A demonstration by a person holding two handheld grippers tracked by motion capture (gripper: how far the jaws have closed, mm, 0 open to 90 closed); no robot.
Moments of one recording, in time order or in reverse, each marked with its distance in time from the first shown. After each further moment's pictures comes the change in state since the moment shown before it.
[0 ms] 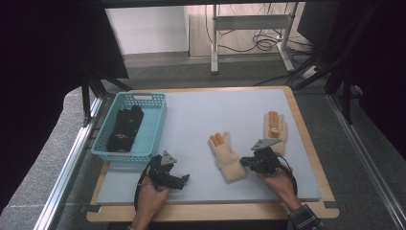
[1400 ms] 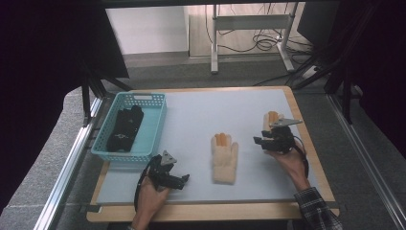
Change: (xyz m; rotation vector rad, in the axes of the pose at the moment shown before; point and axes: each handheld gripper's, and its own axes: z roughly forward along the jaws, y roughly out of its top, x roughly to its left) left arm 0.000 0.000 0.000 -0.002 -0.001 -0.003; right arm -0.072 0.024 -0.035 -0.124 -0.202 0.099
